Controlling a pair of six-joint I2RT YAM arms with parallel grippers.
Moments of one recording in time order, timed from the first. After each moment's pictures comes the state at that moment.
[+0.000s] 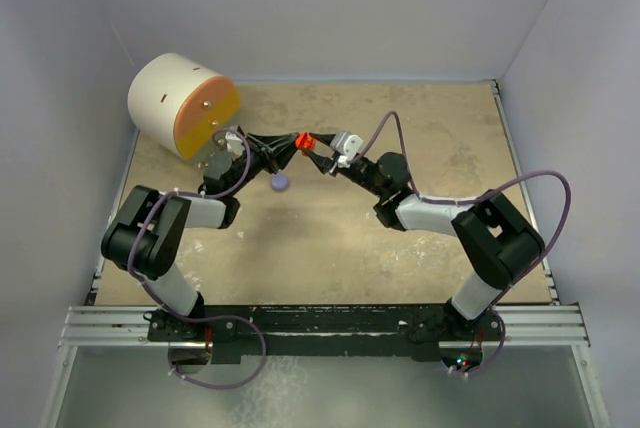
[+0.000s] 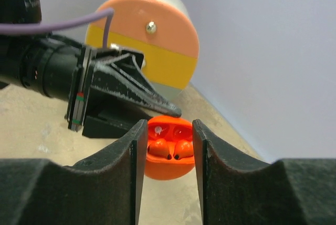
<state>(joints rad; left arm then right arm) -0.31 1.67 0.60 1.19 0.42 -1.94 0.66 1.67 0.78 1.15 -0.37 -0.26</state>
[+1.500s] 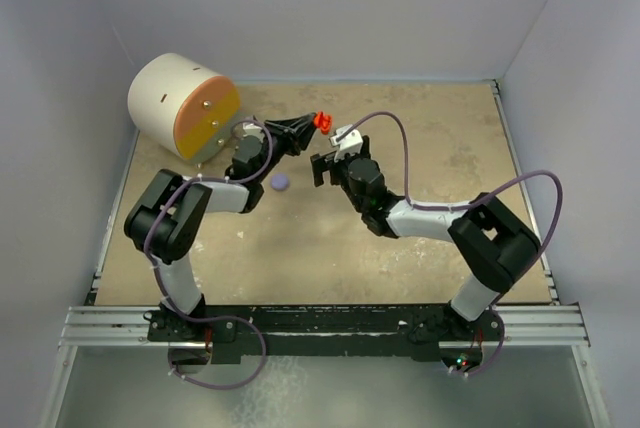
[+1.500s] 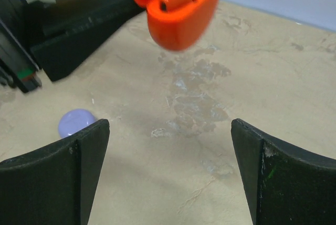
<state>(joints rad) -0.43 1.82 0.83 1.09 0.13 -1.93 0.77 1.64 0.79 0.73 0.37 0.02</state>
